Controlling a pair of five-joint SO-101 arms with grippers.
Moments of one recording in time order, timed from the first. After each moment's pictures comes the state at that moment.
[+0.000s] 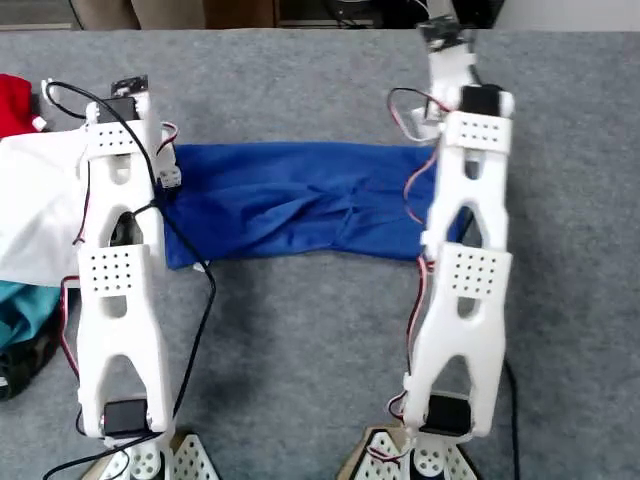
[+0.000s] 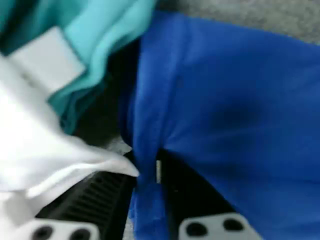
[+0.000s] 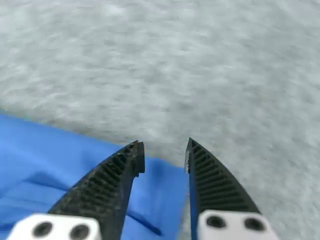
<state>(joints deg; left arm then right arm) -9.8 64.9 -70.8 98.5 0.0 6.2 61.6 -69.4 76.0 11.9</state>
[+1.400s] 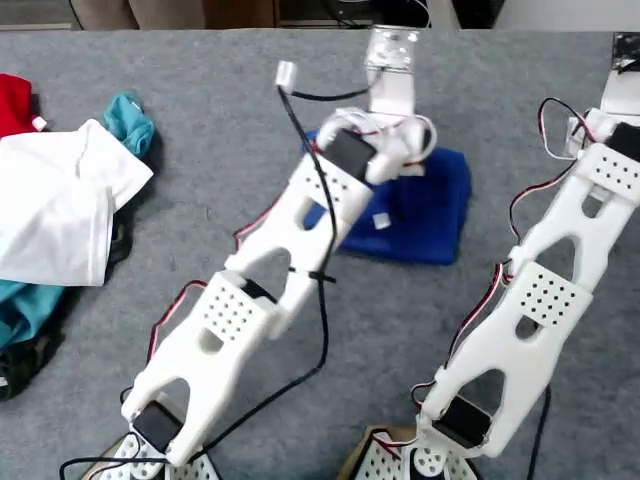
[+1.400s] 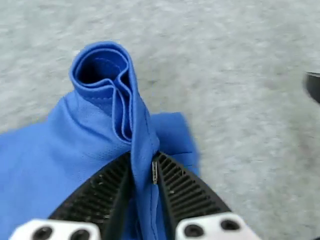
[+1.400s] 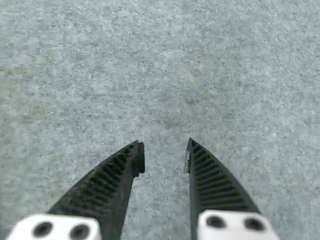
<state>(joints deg) 36.0 56.1 -77.7 66.0 13.4 30.2 61.6 -74.5 69.6 11.6</state>
